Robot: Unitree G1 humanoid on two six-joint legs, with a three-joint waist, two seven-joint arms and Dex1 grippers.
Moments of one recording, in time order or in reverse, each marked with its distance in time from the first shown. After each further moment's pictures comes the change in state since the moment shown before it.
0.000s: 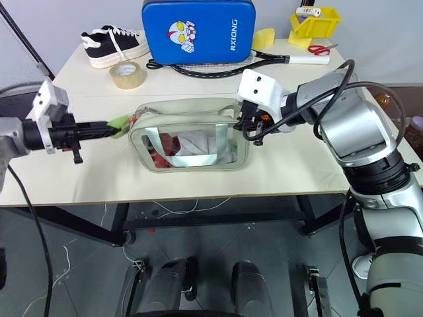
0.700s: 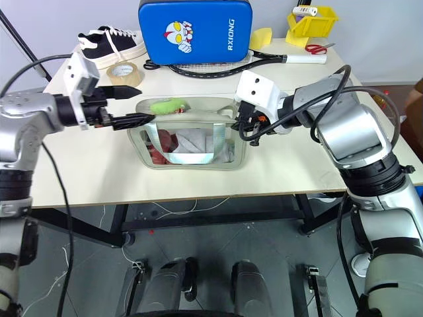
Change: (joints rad) left arm -0.095 -0.060 -0.084 0.002 0.074 0.010 0.060; right arm 0.022 0.017 -0.005 -0.005 0.032 0.013 -0.061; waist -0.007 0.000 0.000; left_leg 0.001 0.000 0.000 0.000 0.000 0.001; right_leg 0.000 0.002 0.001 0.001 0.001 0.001
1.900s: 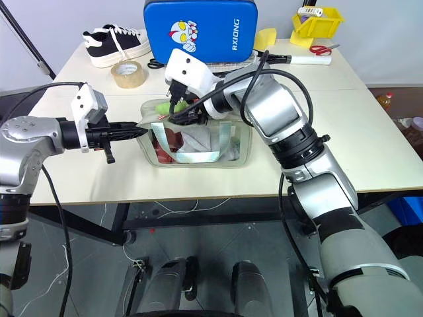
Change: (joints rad) left arm 0.142 -0.029 -0.013 -0.129 0.044 0.002 0.050; right arm -0.266 0.409 0.086 0.371 -0.007 -0.106 -0.144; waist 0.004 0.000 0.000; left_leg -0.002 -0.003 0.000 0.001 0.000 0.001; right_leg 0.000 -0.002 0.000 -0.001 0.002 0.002
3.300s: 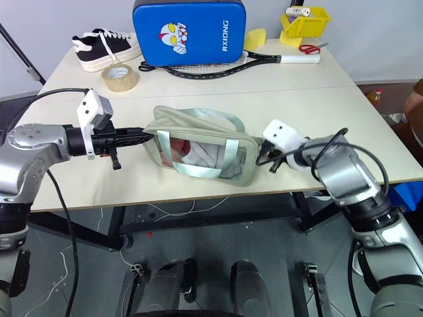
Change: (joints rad) left arm 0.049 0.005 -0.002 -0.105 -0.086 0.077 0.078; right arm 0.550 -0.398 -0.146 -0.248 -0.114 0.164 -0.183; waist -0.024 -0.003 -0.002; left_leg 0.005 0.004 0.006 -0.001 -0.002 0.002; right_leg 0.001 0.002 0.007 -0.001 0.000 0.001
